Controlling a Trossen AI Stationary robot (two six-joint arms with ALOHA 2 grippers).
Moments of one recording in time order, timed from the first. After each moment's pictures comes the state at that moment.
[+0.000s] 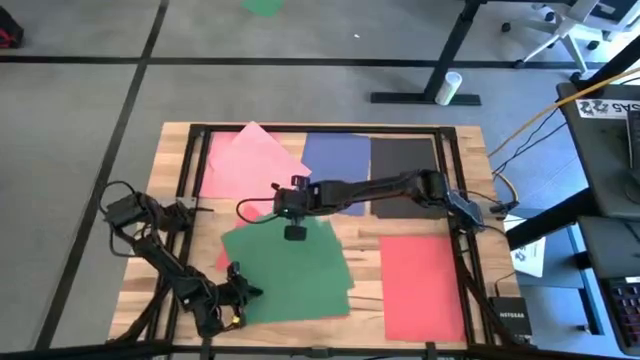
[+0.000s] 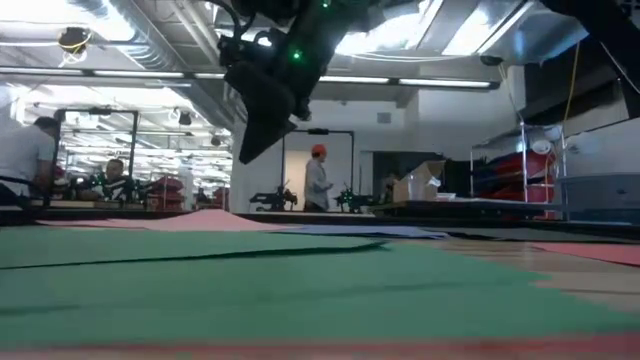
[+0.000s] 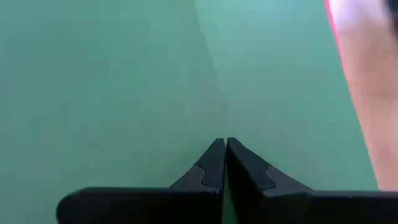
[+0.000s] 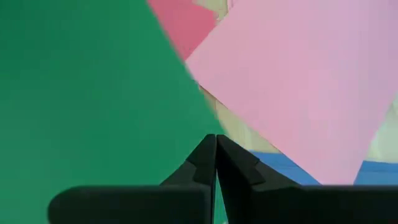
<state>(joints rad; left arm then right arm) -1.06 1.83 0.70 0.06 -0.83 -1.15 0.04 2.25 1.92 -0.68 0.22 -0.01</state>
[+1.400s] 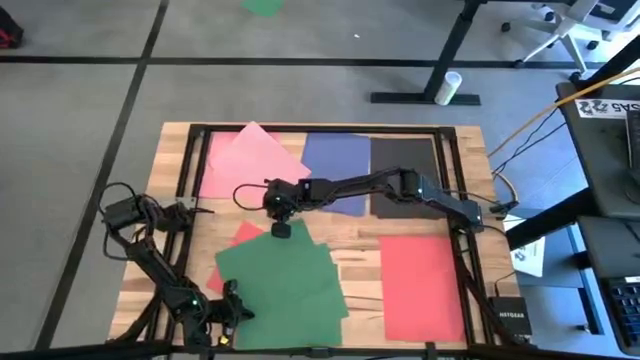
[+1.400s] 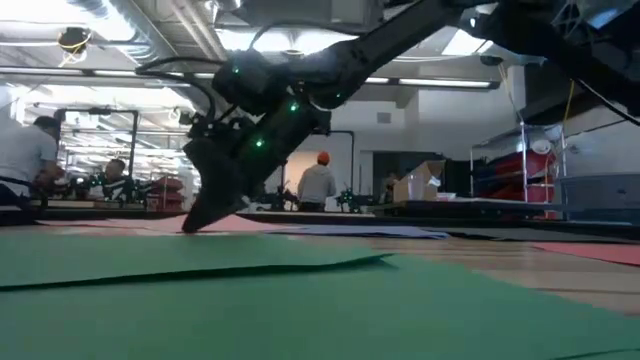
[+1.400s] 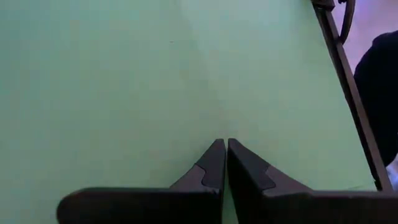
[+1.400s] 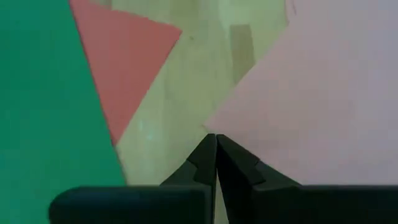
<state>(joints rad) -1.12 1.84 0.78 0.03 -0.73 -1.06 -0.08 2.50 1.93 -0.24 -0.12 0.00</state>
